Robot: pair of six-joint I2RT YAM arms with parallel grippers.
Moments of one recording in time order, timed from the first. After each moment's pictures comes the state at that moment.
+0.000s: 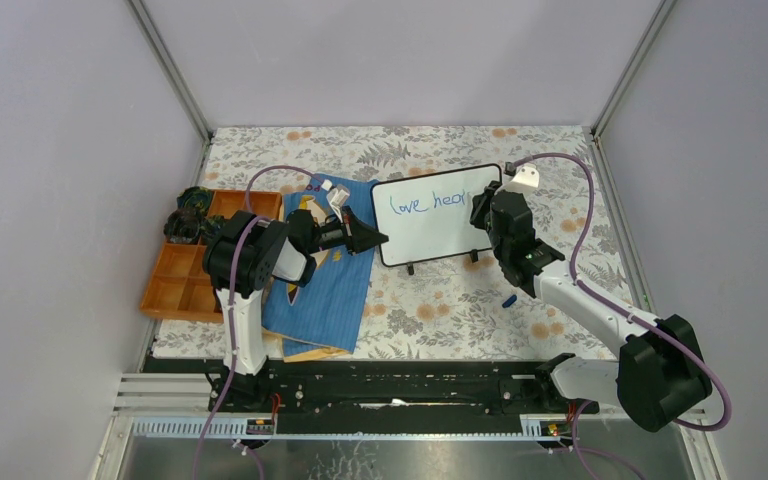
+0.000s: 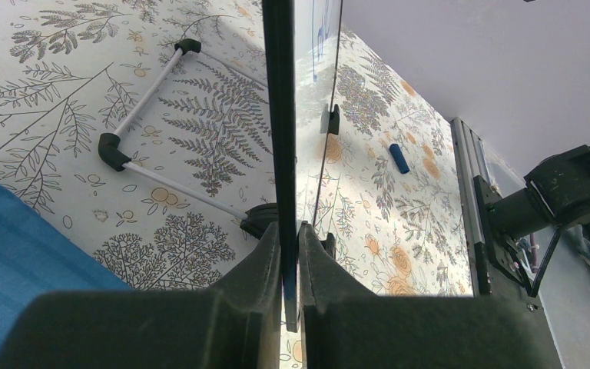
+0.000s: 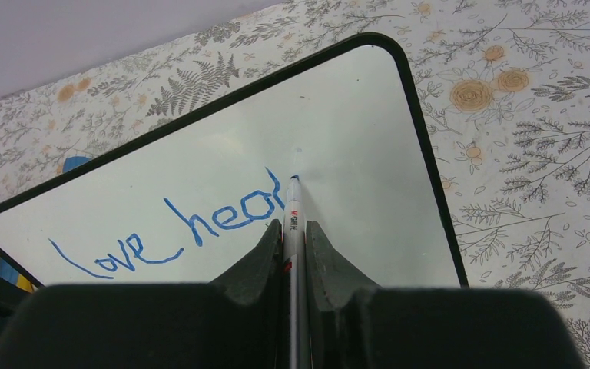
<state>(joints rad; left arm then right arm) -0.26 2.06 0.68 1.40 0.92 -0.61 0.49 1.23 0.74 0.18 0.42 0.47</state>
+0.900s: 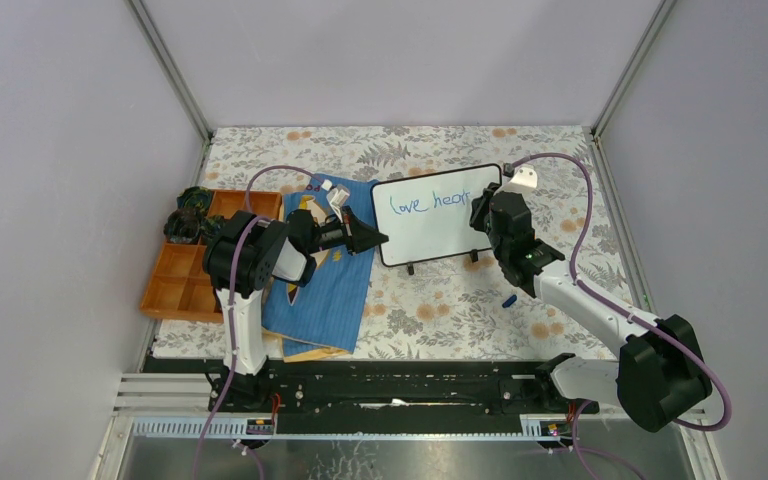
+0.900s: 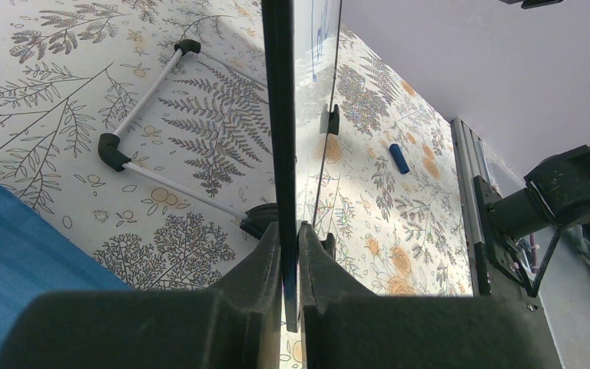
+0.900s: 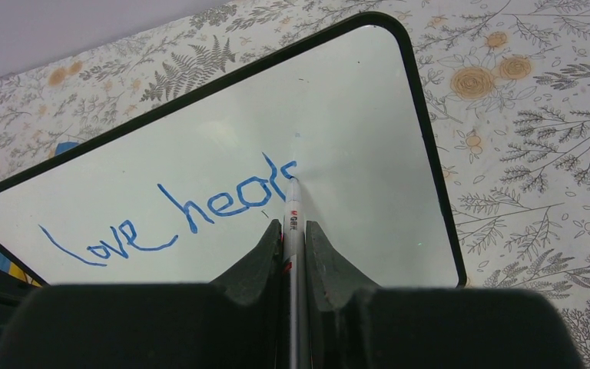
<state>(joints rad) -0.26 2.06 0.68 1.40 0.92 -0.61 0.49 1.23 0.74 0.15 0.41 0.47</state>
